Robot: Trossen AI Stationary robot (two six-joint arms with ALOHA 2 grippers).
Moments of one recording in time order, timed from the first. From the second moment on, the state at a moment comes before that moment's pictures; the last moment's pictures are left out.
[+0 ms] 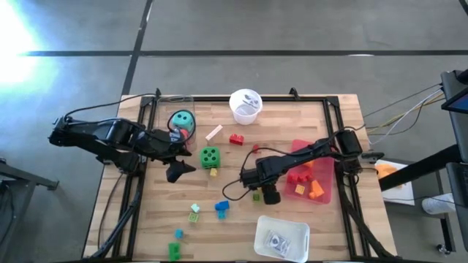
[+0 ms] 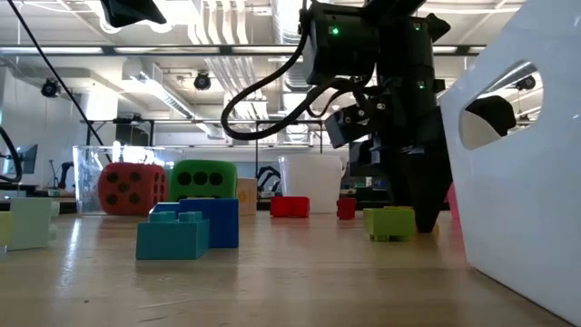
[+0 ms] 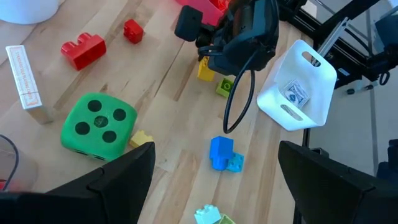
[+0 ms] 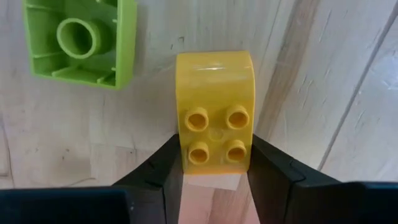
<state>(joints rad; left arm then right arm) -0.19 1.06 1.17 -0.90 -0.08 -0.66 0.19 2.01 1.34 -0.90 -0.02 0.06</state>
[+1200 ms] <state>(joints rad) -0.19 1.06 1.18 -0.94 -0.07 -0.65 0.19 1.02 0.95 -1.19 -0.11 1.11</state>
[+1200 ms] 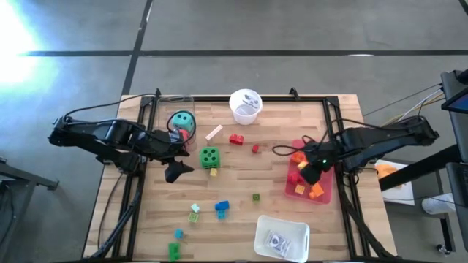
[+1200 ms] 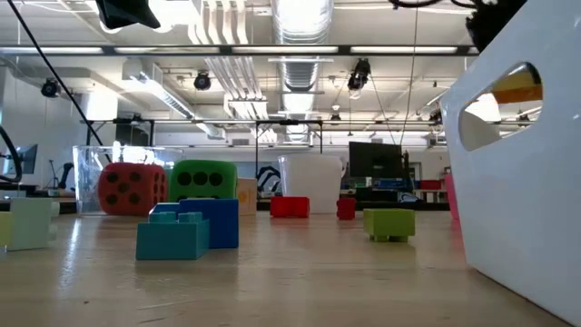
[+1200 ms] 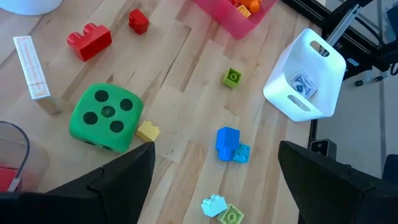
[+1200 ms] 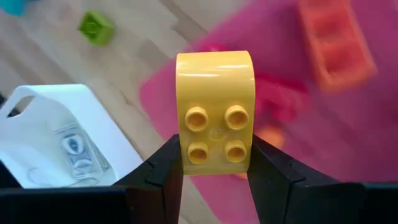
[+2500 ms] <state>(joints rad) -0.19 1.06 1.18 -0.95 -0.07 -0.66 0.26 1.32 0.81 -1.10 -0.21 1.44</state>
